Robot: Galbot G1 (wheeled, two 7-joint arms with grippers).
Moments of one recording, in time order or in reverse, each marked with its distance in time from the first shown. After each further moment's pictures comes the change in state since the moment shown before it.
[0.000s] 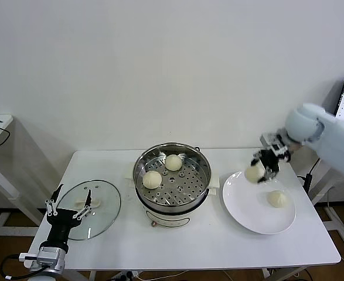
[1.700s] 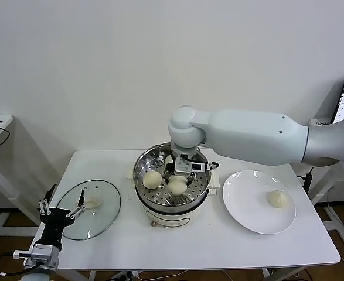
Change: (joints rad) left arm -0.028 0.016 -0.046 0.052 -0.023 -0.007 0.009; right arm 0.096 0.557 -0.271 0.071 -0.173 0.521 0.073
